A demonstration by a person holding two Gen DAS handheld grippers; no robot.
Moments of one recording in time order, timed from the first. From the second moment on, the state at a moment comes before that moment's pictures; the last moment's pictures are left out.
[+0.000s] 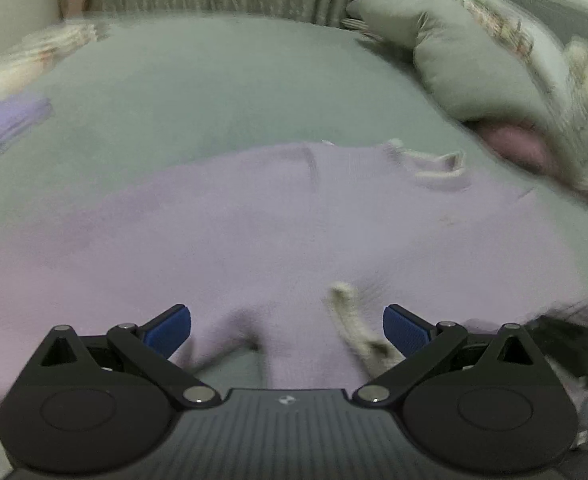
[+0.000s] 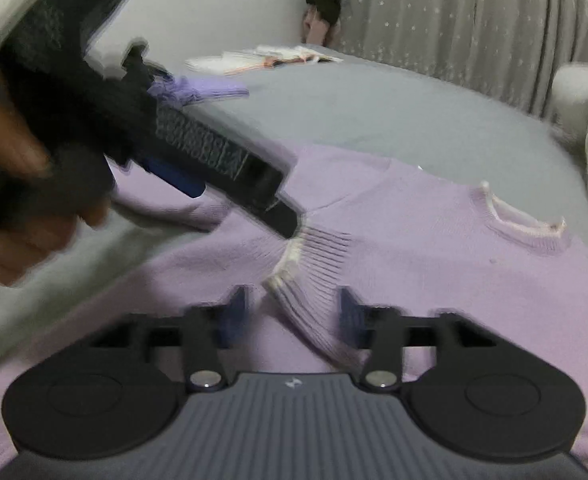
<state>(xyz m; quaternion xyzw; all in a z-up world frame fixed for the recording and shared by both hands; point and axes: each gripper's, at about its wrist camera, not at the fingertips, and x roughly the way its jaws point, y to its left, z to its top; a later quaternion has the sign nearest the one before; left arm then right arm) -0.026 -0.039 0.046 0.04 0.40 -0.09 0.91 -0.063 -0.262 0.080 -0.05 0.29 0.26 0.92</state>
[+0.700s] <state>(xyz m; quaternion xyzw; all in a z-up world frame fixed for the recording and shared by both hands) -0.046 -0.100 0.012 0.13 0.38 -0.15 0.91 0.100 -0.497 0.044 0.09 0.35 -0.01 0.93</state>
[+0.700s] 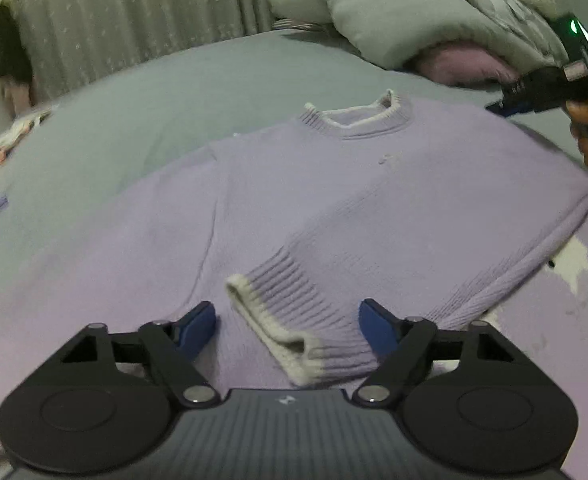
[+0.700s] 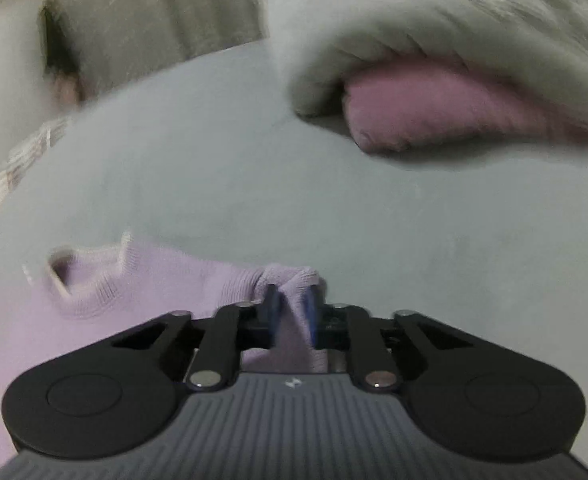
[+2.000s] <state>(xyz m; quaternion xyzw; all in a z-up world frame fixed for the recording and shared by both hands) -0.117 0.256 -0.004 -0.57 0.33 0.13 0.74 -0.103 -0.211 0.101 0.03 0.32 0.25 0.91</state>
